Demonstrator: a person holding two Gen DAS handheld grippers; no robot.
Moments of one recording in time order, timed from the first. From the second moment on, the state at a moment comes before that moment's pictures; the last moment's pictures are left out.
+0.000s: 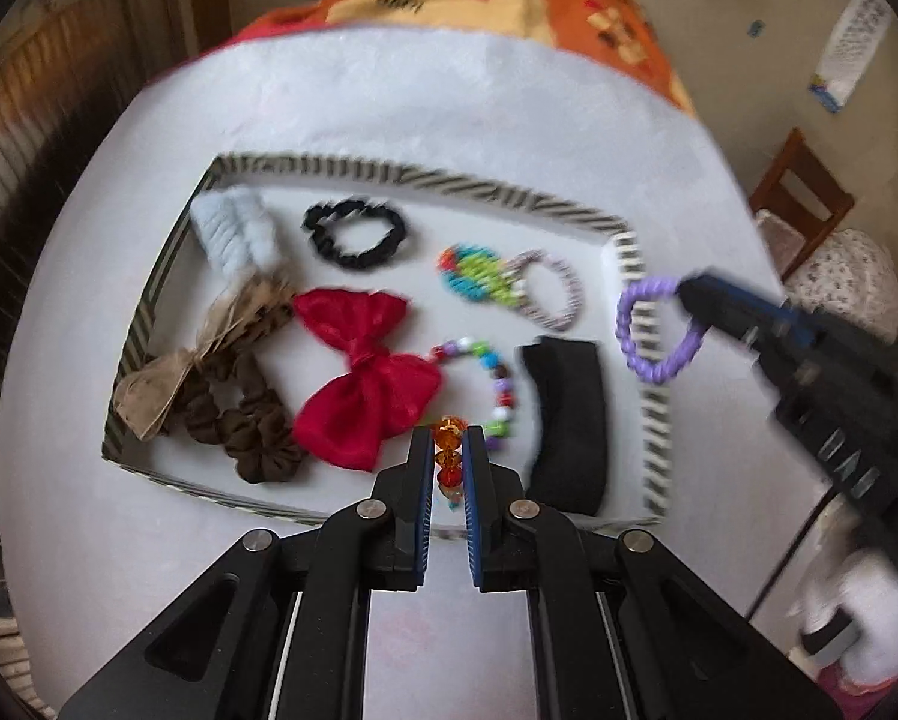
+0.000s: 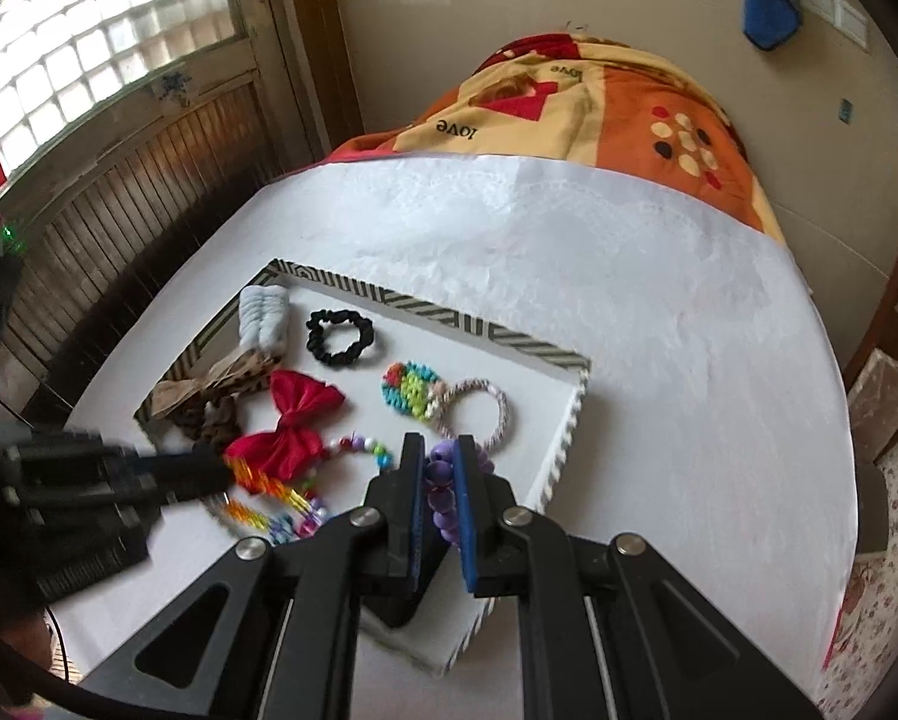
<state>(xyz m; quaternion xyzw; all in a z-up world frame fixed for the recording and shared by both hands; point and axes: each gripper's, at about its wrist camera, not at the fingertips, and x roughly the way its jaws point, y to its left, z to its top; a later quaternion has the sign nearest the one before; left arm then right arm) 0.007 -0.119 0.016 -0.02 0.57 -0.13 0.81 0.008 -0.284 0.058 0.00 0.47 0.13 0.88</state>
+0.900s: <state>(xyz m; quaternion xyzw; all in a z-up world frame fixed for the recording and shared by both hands) 0.034 -0.087 -0.035 0.00 0.62 -0.07 0.78 0.098 -0.311 -0.029 -0.01 0.52 0.07 0.85</state>
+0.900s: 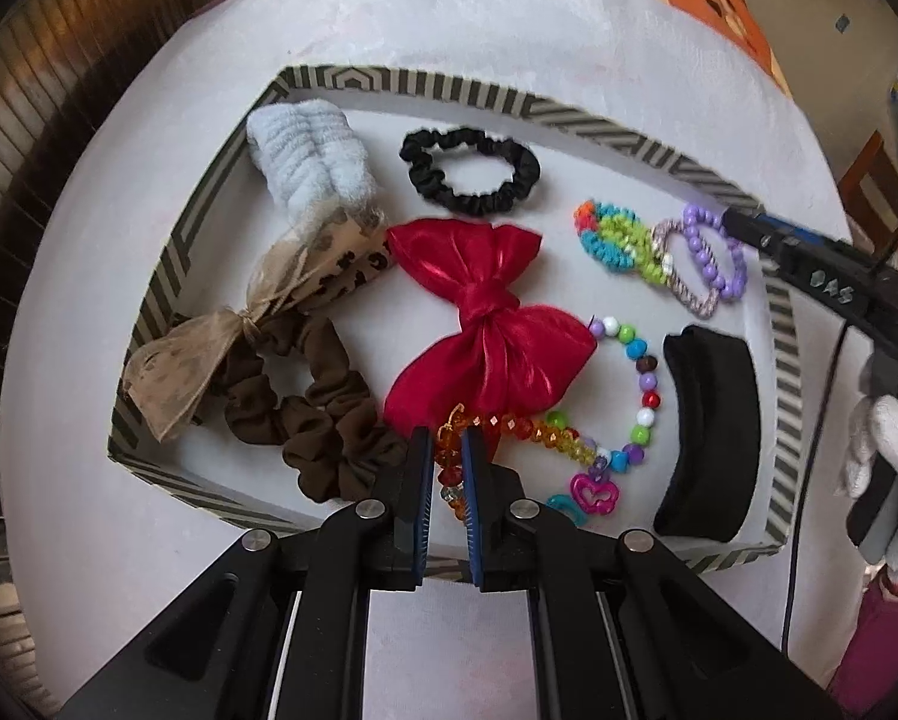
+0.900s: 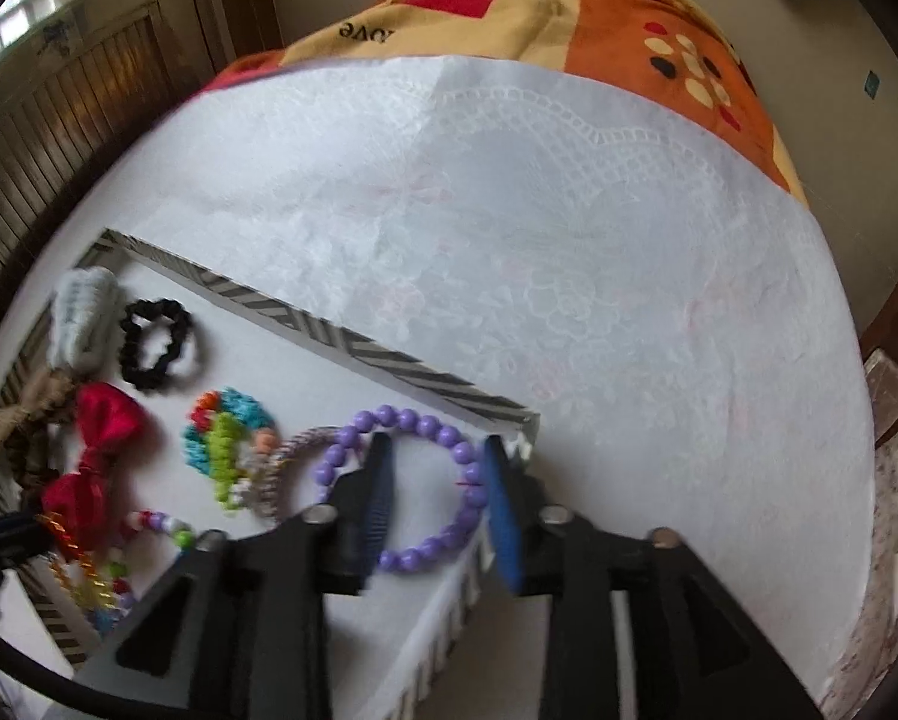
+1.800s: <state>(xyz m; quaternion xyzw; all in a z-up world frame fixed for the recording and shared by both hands) -0.027 -0.088 0.041 0.04 0.53 -0.08 0.84 -0.062 -0.269 0.046 0.11 0.45 0.07 0.89</state>
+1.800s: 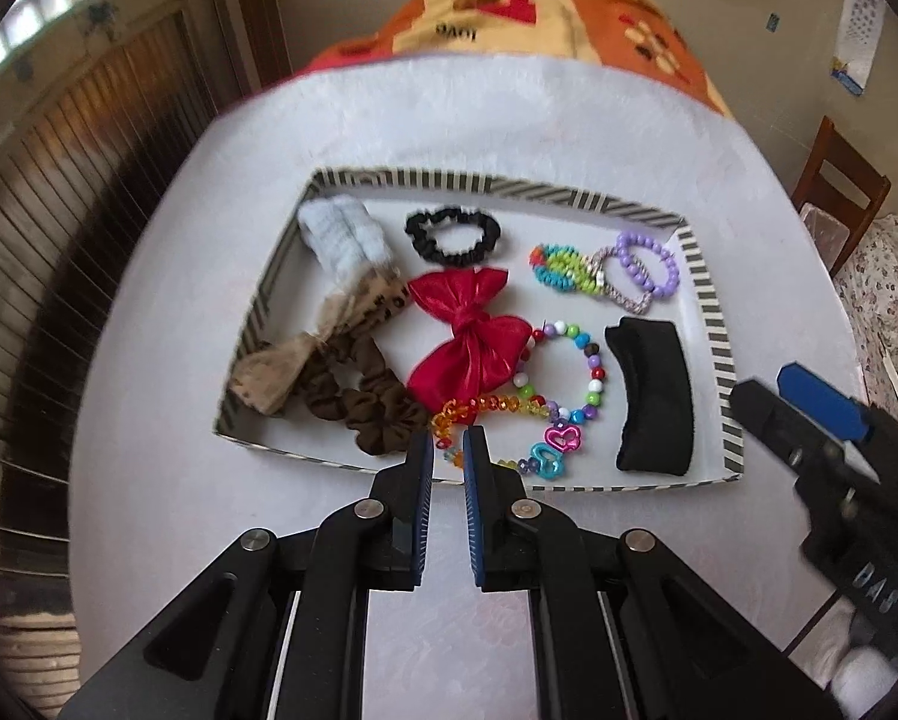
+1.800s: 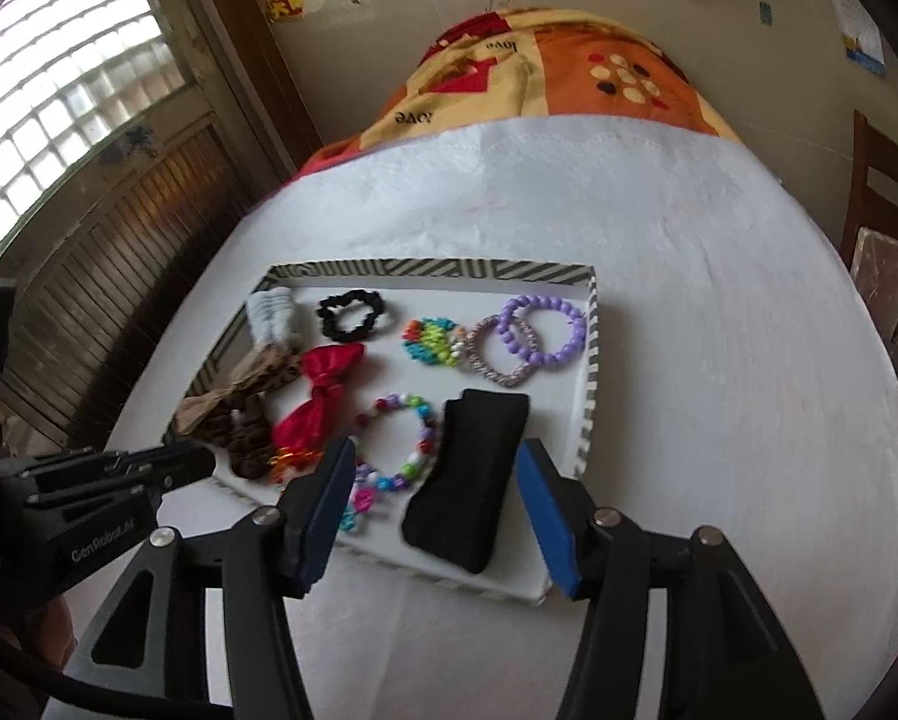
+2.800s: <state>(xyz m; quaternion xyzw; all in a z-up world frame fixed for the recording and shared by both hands) -0.068 -0.066 0.092 0.04 0.46 -0.05 0.88 -0.108 -0.229 0.097 0.07 0.41 0.04 0.91</state>
